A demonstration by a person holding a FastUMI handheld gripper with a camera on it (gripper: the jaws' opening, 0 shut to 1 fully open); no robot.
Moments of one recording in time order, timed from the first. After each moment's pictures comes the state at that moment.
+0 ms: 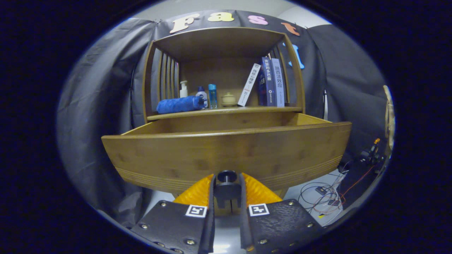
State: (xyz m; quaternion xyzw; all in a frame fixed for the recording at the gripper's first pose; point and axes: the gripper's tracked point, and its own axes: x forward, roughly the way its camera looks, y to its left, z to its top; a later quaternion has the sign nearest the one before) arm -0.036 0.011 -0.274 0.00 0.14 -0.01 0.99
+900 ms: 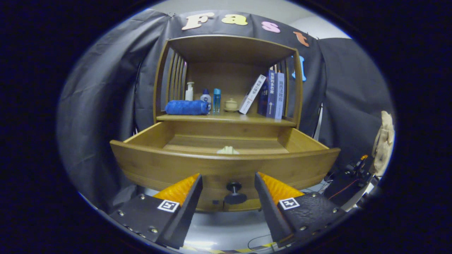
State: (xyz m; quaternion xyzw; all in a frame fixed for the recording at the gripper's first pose) arm -0.067 0.040 -0.212 -0.05 0.13 -0.04 0.99
